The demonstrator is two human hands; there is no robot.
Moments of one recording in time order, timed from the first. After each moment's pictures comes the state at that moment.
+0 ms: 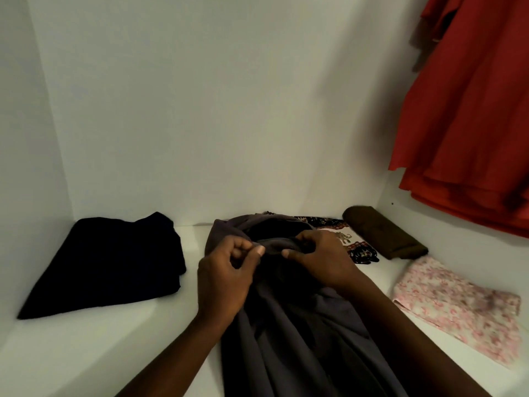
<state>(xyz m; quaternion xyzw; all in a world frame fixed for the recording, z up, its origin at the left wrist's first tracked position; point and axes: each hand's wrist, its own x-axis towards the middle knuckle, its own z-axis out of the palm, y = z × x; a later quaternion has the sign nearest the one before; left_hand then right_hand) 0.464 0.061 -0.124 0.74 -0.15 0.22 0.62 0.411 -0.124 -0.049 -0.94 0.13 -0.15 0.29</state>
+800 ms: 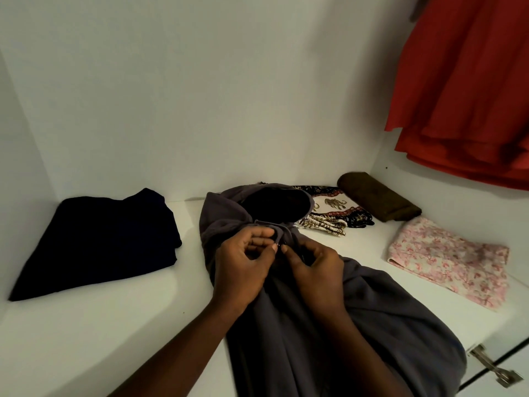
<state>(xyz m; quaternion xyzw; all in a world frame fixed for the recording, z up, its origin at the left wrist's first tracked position) 0.441 0.044 -0.149 0.68 -0.24 0.09 0.69 0.371 -0.083 -0.138 -0.82 0.16 -0.35 0.42</state>
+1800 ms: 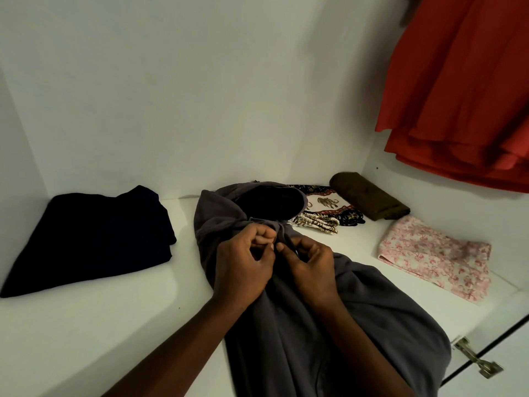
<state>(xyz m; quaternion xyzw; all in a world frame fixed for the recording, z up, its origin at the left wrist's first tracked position) 0.434 0.040 -0.147 0.71 -0.30 0.19 0.60 0.370 -0.087 -0.139 -0.76 0.12 -0.30 0.56</state>
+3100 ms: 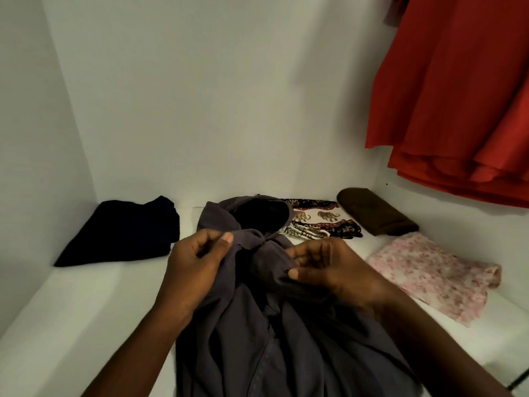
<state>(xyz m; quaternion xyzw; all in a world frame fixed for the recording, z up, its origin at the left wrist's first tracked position) 0.334 0.071 -0.075 0.73 -0.11 0.07 0.68 0.267 -0.168 -0.043 -0.80 -0.05 0.02 0.60</state>
